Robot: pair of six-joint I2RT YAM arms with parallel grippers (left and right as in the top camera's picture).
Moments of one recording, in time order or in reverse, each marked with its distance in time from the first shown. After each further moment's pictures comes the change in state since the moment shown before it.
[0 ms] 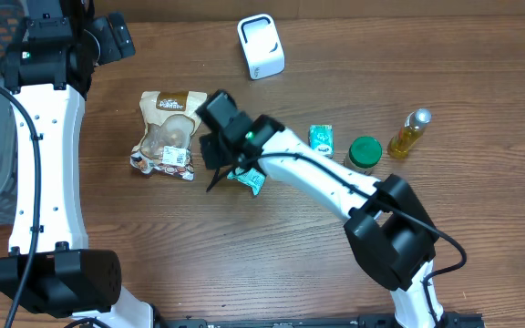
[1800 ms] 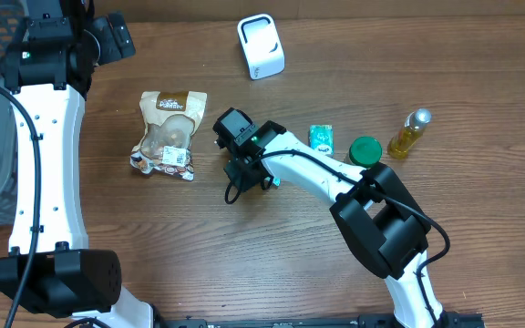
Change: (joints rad) left arm 0.000 0.000 0.000 0.000 0.000 0.000; right arm -0.052 0.065 -0.080 -0.130 -0.001 -0.353
